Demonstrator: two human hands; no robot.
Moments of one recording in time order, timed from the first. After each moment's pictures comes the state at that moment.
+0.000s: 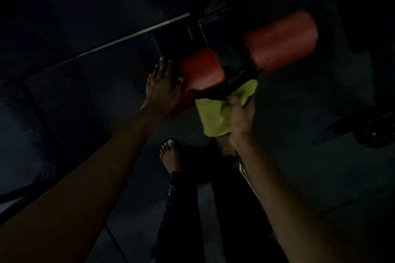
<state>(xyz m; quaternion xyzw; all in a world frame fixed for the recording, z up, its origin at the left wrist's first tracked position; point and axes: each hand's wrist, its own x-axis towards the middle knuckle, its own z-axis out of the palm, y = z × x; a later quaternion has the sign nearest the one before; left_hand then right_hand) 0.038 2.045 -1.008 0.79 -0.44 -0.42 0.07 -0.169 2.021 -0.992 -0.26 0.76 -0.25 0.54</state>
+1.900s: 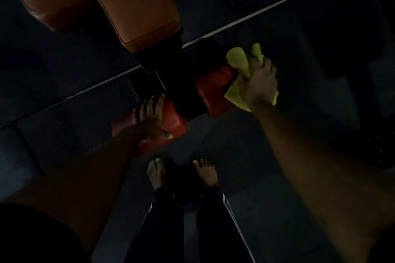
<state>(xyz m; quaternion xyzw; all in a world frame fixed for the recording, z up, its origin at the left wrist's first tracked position) -0.004 1.963 -1.018 0.73 -0.48 -0.46 -0.16 -0.267 1.780 -1.012 -0.72 0.67 0.01 0.18</state>
